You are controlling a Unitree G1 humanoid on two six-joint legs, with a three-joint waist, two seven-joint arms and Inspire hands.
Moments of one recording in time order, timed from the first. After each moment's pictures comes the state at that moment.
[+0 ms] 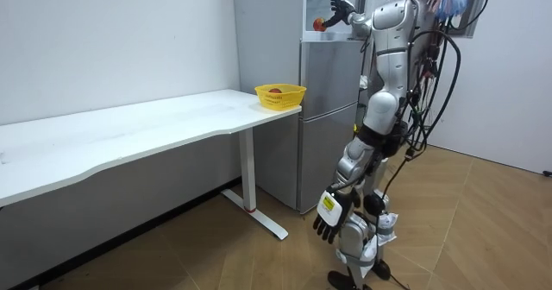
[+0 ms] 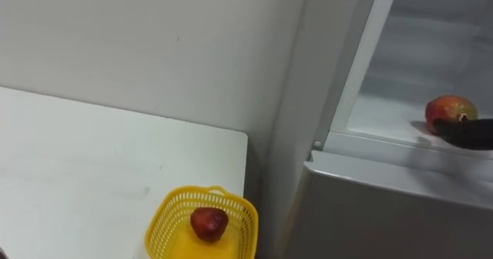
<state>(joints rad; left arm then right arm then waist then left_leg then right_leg) 0.28 0.31 0.08 1.00 0.39 0.09 -0.13 -0.53 -0.74 -0.17 0.55 0.18 0.02 -0.30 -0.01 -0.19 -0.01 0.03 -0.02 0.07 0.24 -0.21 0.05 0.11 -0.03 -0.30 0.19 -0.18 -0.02</state>
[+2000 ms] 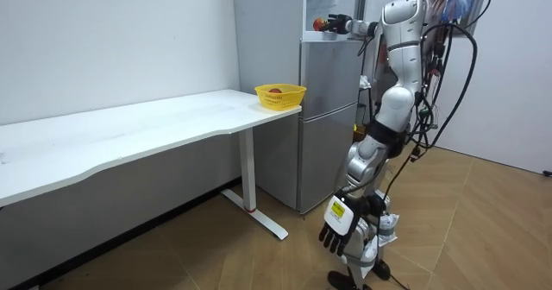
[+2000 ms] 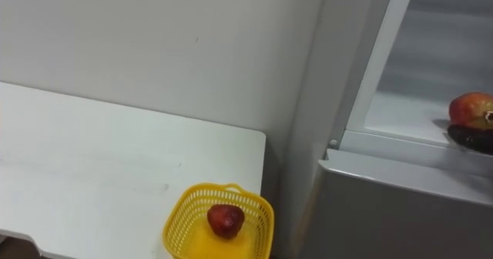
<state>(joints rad) 0.32 0.34 0.06 0.96 0.39 0.13 -0.12 -0.63 -0.85 -0.06 0.83 0.67 0.00 -0.19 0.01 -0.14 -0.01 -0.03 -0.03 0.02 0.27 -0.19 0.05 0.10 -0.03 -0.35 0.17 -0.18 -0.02</state>
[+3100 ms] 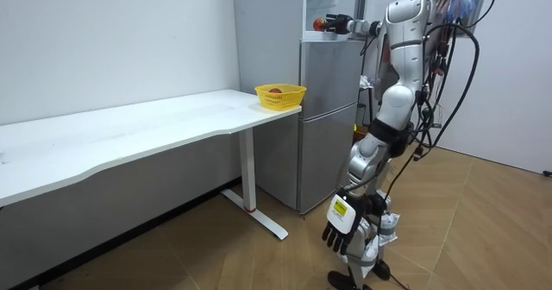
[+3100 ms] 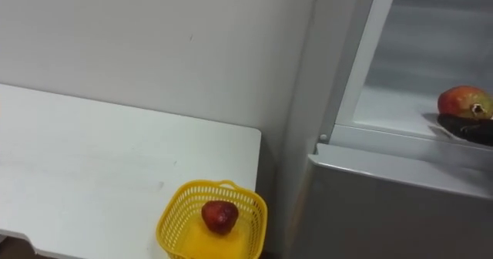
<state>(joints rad) 0.28 0.34 0.05 0.99 0.39 0.14 -0.14 -0.73 -0.87 -0.02 0.98 0.78 -0.04 0.02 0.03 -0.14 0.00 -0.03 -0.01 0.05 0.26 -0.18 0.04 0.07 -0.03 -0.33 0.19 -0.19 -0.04</state>
